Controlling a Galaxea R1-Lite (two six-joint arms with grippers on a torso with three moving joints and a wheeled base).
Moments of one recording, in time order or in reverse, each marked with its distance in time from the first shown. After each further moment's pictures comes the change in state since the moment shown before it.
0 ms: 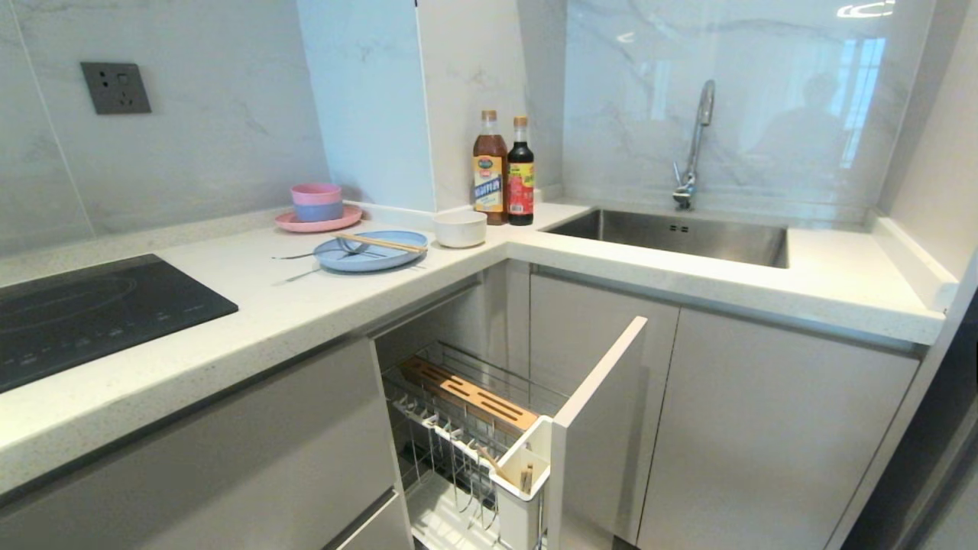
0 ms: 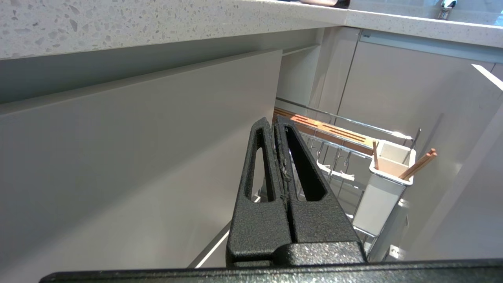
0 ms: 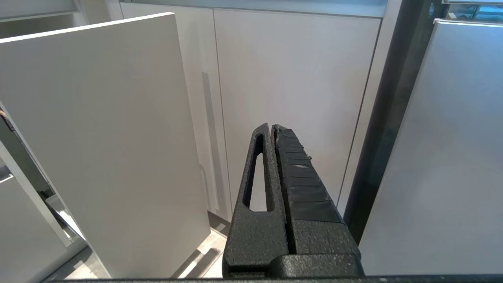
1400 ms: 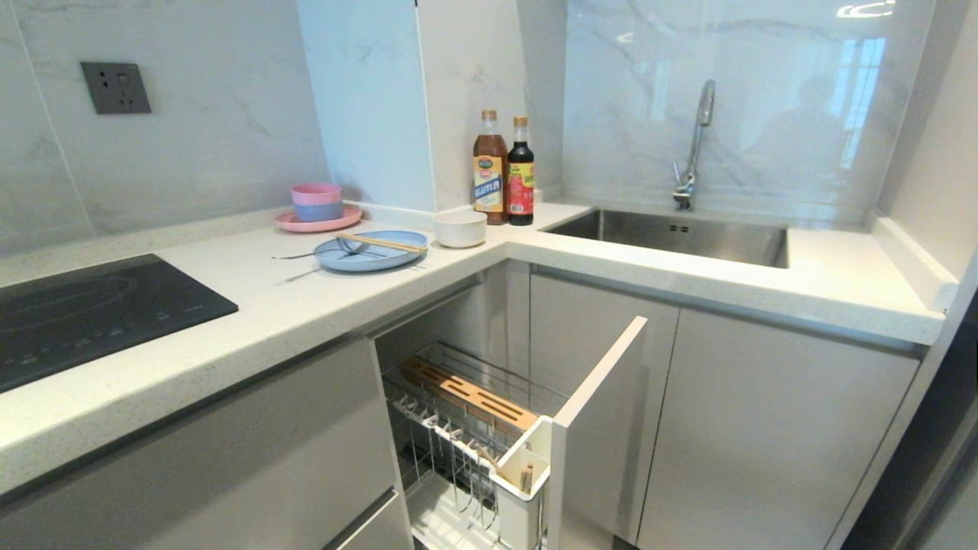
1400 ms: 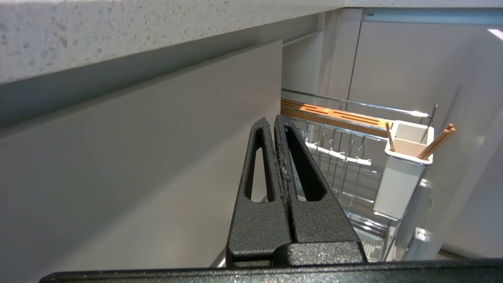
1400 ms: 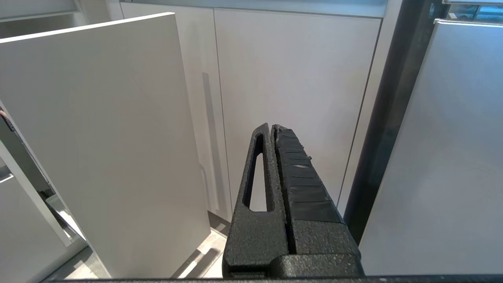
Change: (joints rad) left arm 0.001 0.000 0.000 0.016 -0.023 0.119; right arm 0.000 0.000 0.000 0.000 0.000 0.000
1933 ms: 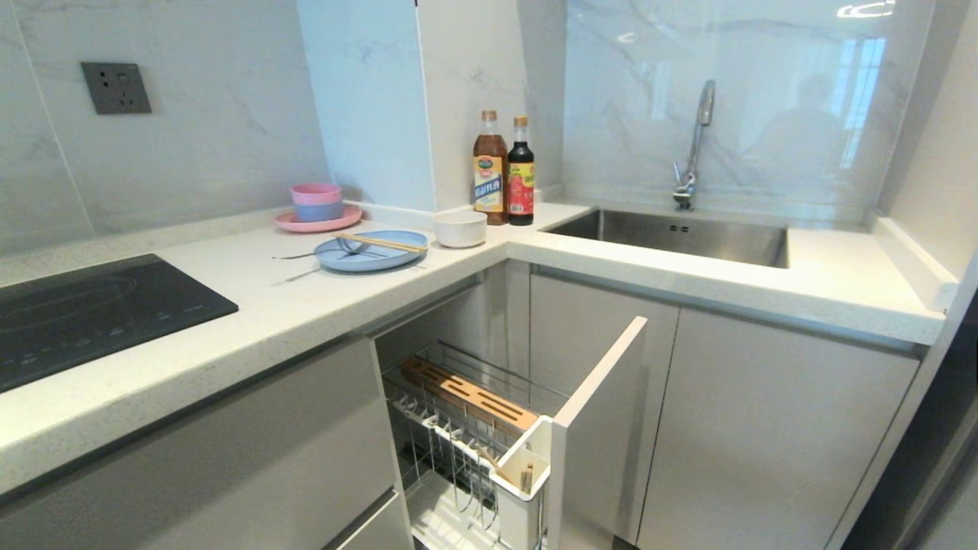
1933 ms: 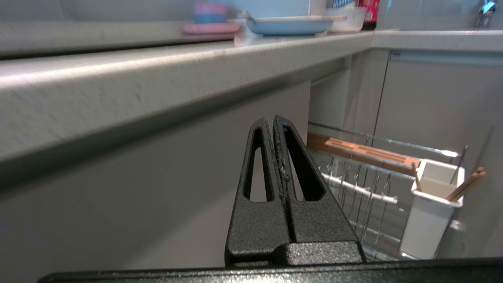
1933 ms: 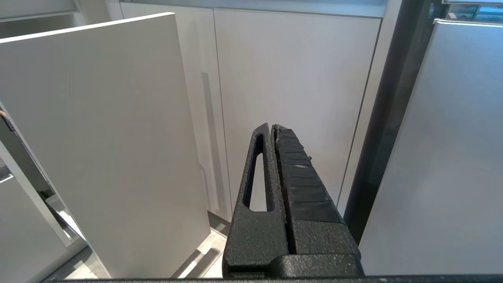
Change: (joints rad) left arm 0.000 0.002 -0.070 -0.038 0.100 0.028; right arm 0.000 0.000 0.000 0.000 0.000 0.000
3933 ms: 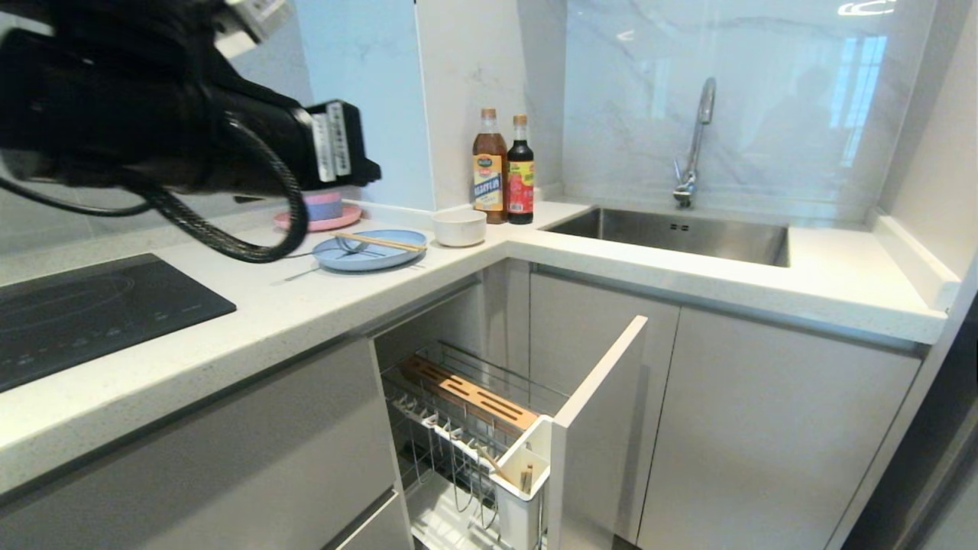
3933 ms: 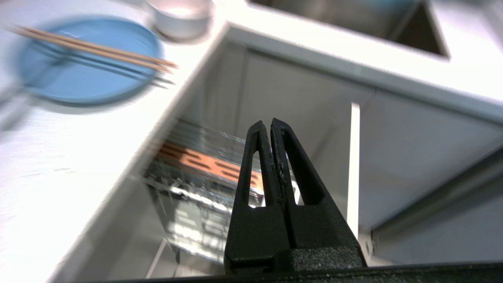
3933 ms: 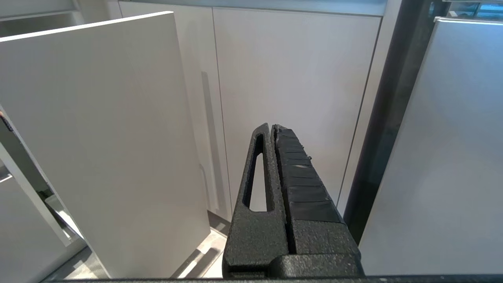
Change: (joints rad) left arm -0.588 1.547 -1.577 0.512 0.164 -0.277; right arm 0.000 0.000 0.000 0.000 0.000 0.000
